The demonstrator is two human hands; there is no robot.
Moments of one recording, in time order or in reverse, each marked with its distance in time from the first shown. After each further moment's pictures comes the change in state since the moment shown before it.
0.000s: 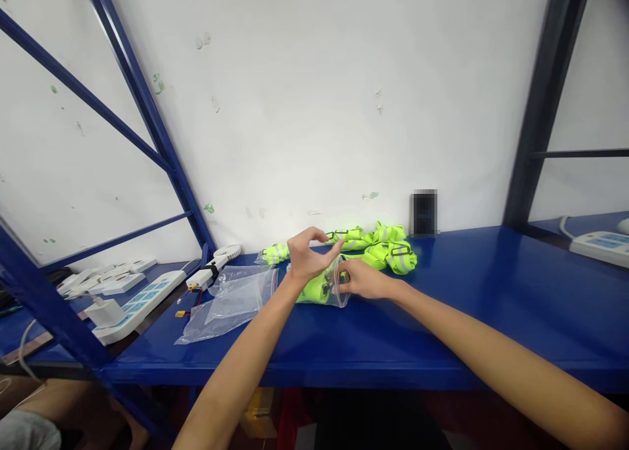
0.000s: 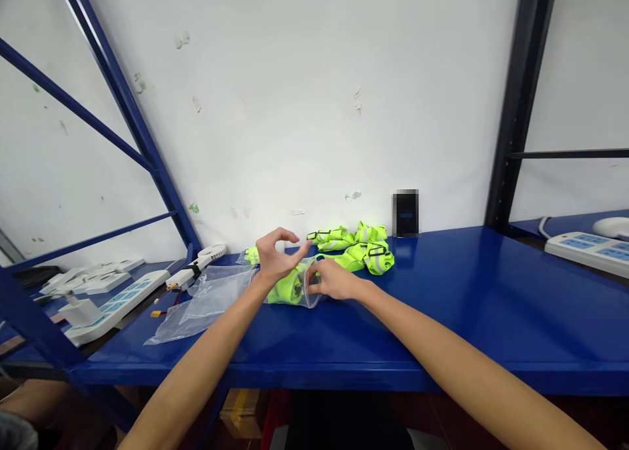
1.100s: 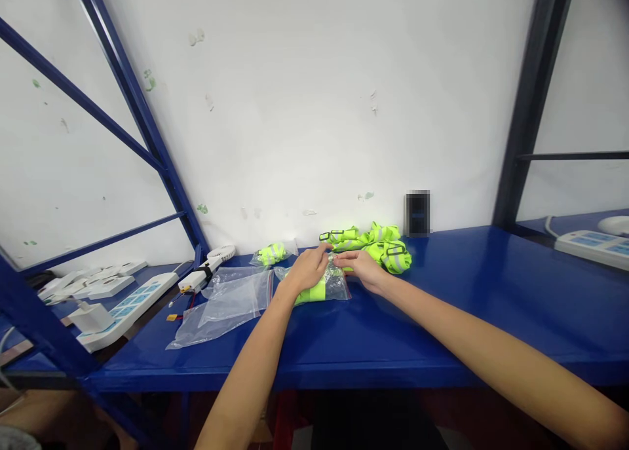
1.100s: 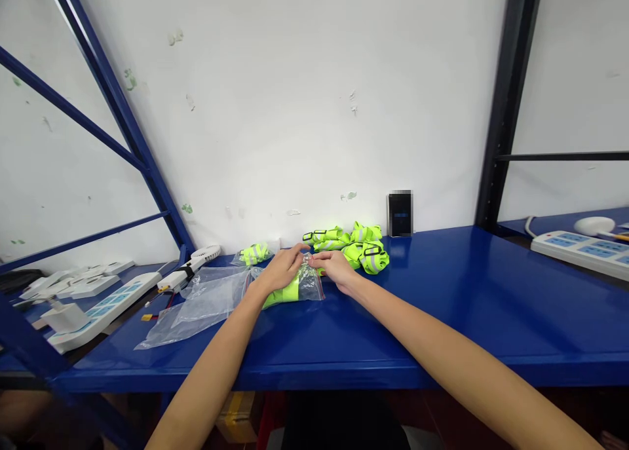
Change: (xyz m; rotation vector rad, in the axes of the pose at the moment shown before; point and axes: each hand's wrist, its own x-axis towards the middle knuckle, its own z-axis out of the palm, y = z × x) left_hand -0.020 -0.028 0.005 0.234 -0.733 -0.111; right_hand 0.010 0.023 0.015 1.000 0.447 0.459
